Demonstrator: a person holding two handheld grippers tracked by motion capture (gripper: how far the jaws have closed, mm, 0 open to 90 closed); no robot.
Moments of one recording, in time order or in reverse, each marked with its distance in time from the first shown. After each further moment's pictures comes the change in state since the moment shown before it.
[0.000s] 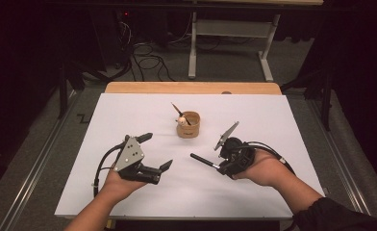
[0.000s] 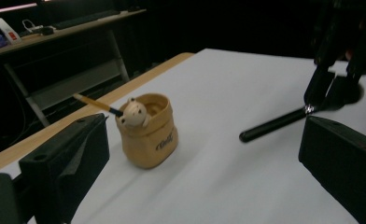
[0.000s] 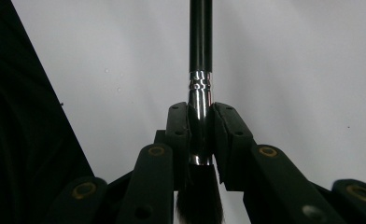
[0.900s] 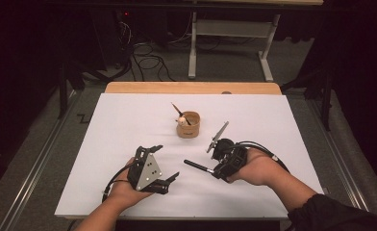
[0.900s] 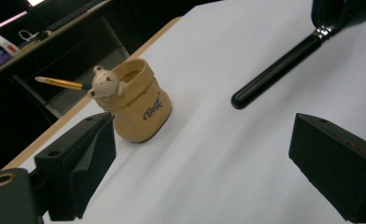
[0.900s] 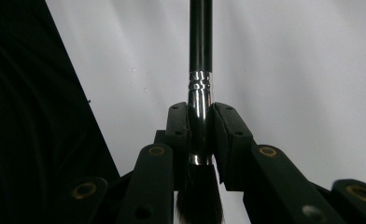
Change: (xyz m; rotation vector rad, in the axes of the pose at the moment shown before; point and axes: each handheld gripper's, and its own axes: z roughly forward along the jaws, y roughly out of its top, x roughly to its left) left arm -0.032 -0.041 0.018 0.151 0.027 0.278; right arm 0.010 0.017 0.004 0.072 0.074 -0.040
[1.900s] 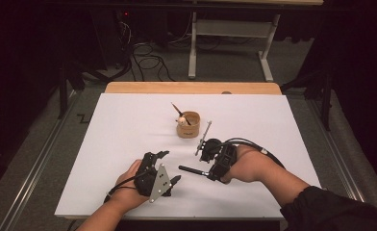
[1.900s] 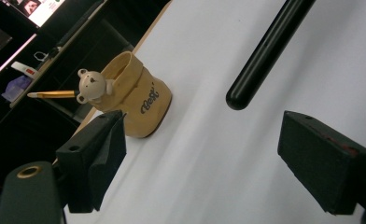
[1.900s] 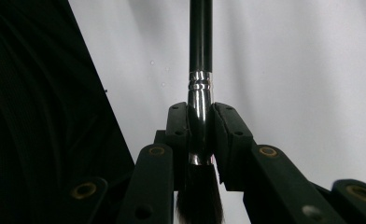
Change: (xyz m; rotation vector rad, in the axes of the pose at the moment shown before) left arm -0.019 -0.006 0.012 0.063 0.066 0.220; right arm 0.016 0.028 -0.003 0.116 0.000 -0.064
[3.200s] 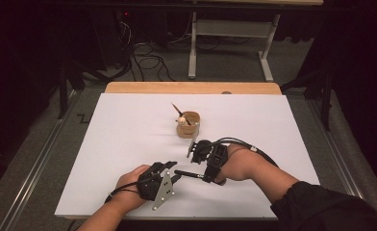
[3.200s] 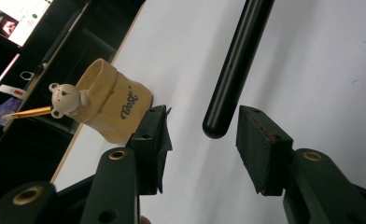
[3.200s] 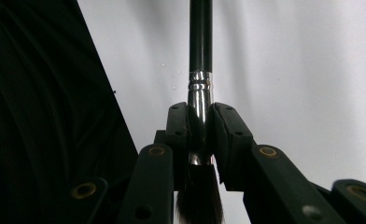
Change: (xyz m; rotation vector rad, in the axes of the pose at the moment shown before) left arm -0.011 -0.002 0.002 0.008 -0.050 0.133; right arm 0.006 0.020 0.007 0.082 0.025 -0.018
